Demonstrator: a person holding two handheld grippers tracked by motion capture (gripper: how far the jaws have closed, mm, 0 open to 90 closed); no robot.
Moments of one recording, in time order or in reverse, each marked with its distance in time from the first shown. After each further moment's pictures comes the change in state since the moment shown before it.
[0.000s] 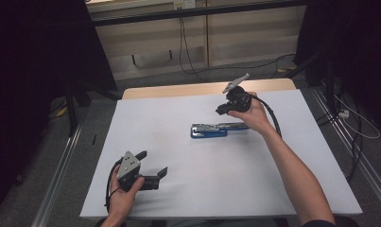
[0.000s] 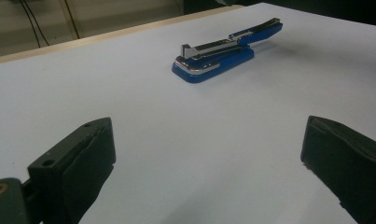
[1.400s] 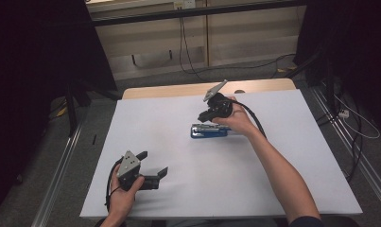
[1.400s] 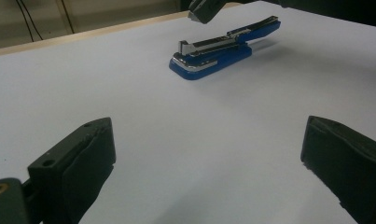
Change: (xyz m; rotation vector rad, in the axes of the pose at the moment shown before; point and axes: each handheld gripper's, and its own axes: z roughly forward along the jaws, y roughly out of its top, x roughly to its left) left arm 0.002 -0.001 0.001 0.007 -0.013 -0.012; right arm 0.032 0.024 0.044 0.000 0.145 -0.128
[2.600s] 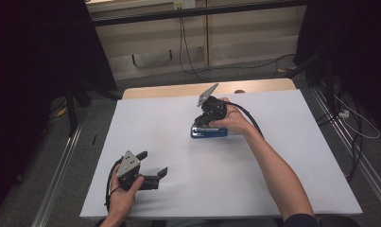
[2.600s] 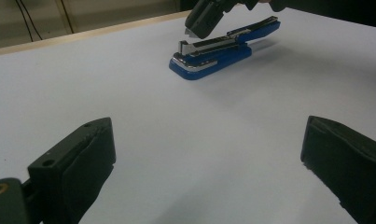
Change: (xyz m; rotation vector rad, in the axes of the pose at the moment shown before) left arm 0.000 0.000 0.000 0.002 -0.005 -0.007; right arm 0.004 0.006 0.018 0.060 0.083 -0.106
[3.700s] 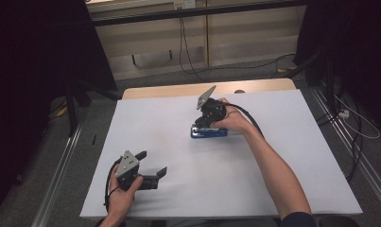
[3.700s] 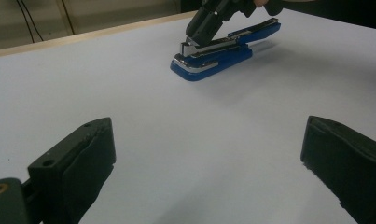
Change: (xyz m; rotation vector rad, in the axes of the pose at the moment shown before) left arm 0.002 0.000 -0.002 -0.005 0.002 0.005; right arm -0.001 -0.002 0.007 0.034 0.003 -0.059
